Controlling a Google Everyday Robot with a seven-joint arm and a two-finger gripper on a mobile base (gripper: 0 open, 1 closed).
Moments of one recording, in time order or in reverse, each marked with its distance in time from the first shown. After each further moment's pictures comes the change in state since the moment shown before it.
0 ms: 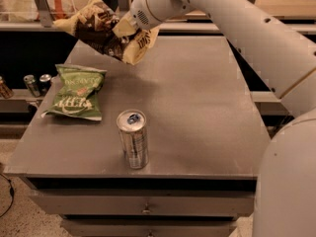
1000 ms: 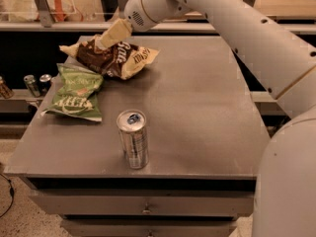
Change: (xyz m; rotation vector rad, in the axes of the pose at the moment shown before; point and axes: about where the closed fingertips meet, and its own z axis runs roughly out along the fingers) arm -0.008 0.018 0.006 -0.058 -0.023 -0.001
